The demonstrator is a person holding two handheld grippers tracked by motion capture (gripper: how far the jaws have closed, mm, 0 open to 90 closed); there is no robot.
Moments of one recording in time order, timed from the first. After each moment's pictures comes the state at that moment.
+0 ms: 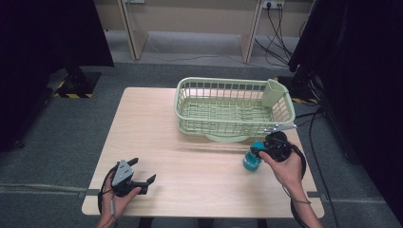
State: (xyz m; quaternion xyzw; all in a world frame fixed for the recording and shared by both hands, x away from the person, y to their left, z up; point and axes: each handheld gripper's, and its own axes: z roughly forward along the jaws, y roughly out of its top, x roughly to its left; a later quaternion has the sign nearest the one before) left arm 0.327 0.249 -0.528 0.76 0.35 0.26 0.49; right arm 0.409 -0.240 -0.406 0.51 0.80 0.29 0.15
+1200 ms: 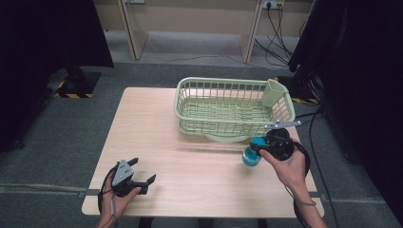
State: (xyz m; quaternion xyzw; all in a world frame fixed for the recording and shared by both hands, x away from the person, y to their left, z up) left arm 0.327 0.249 -0.528 0.76 0.35 0.26 0.49; right arm 0.387 -0.226 -0.359 0.47 0.81 0.32 0.17
